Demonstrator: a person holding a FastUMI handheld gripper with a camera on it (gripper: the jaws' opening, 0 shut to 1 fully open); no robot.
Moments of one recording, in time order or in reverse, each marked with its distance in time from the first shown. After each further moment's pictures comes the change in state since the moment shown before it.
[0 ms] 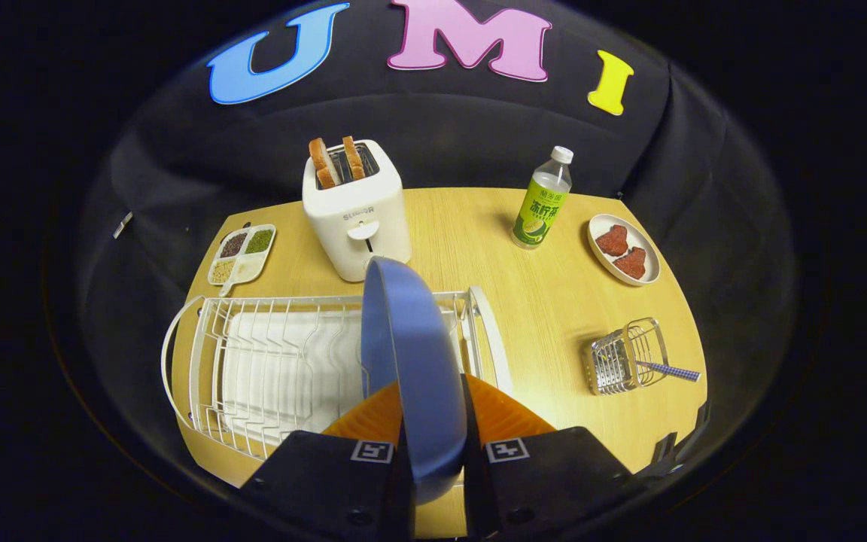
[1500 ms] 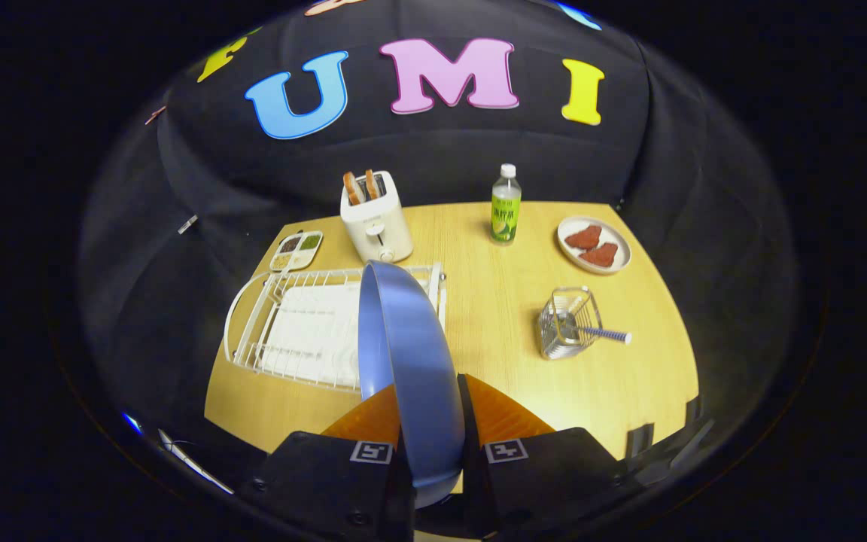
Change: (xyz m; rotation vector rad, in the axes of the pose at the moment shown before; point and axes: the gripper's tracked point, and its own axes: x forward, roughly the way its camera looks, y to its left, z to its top) arm -0.139 -0.092 -0.094 0.050 -0.030 0.249
